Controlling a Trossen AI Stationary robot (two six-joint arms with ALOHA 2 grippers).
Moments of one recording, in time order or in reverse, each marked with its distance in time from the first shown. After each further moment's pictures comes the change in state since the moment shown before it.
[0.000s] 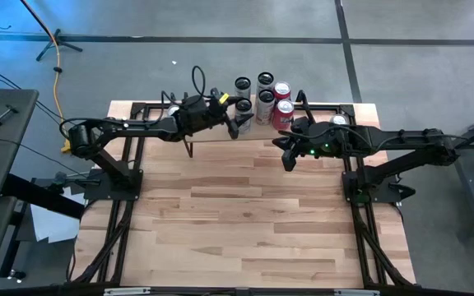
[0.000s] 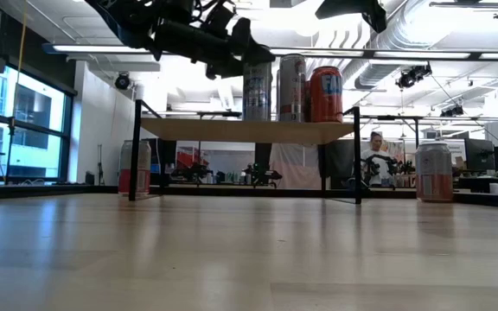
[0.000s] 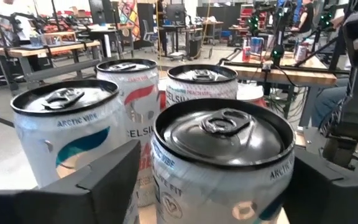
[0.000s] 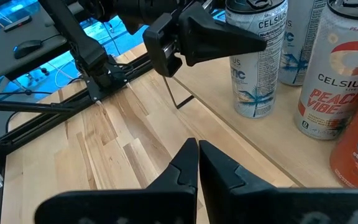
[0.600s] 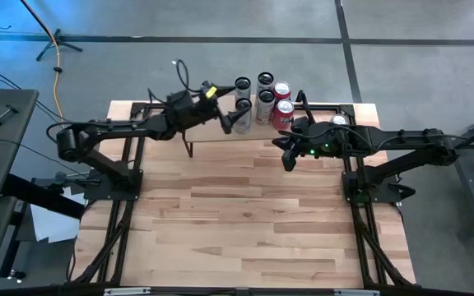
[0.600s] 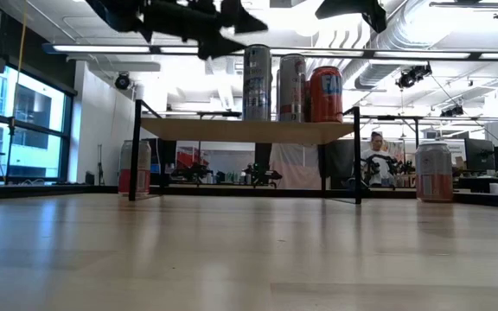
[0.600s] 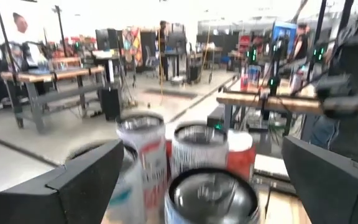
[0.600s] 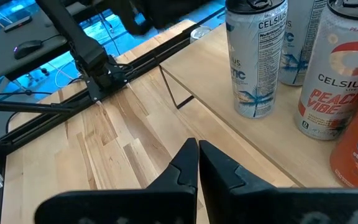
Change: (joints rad) left arm 0.000 -0.118 -0.002 -0.007 -0.002 0.001; right arm 0.000 0.000 0.000 0.001 0.000 0.000
